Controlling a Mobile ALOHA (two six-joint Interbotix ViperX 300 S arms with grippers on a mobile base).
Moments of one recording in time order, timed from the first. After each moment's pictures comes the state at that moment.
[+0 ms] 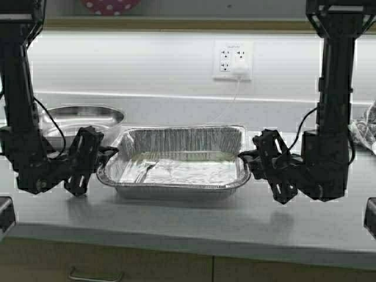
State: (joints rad) left arm -0.14 1.02 0.51 0.41 -1.47 -1.21; right arm 0.30 0.99 0.66 -0.23 -1.56 1.18
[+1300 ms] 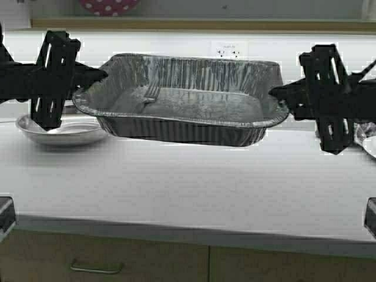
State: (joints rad) left arm -0.23 0.15 1.27 0.46 -1.42 -1.19; right arm 0.51 0.28 1.44 -0.02 -1.68 1.20
